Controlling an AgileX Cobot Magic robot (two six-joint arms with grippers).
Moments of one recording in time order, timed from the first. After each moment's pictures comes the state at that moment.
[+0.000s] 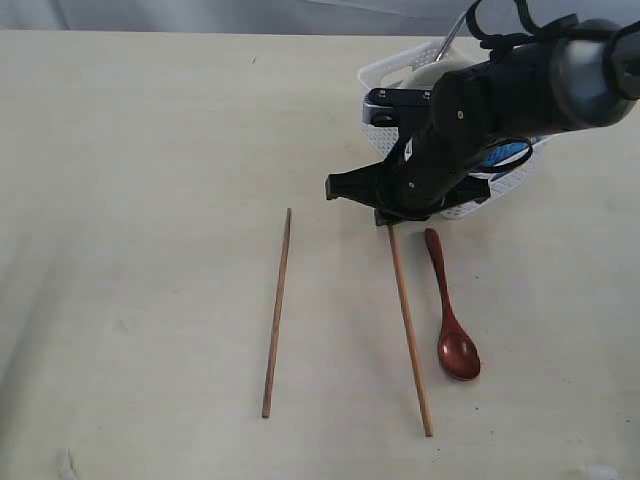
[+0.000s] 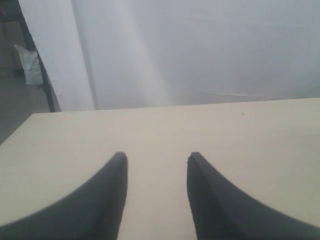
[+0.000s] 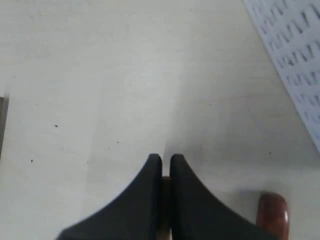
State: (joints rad) left arm 0.09 0.00 0.00 0.16 0.19 -0.12; right arm 0.55 1.91 -1.03 0.03 0.41 0.38
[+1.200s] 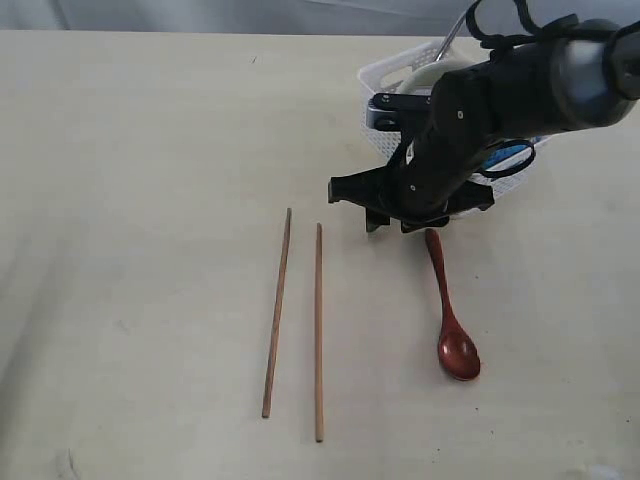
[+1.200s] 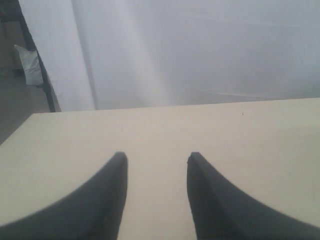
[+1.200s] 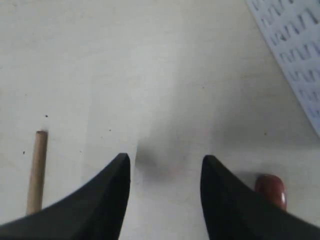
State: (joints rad) left arm 0.09 0.00 0.00 0.16 0.19 -0.12; right arm 0.55 1.91 -1.03 0.03 0.45 0.42
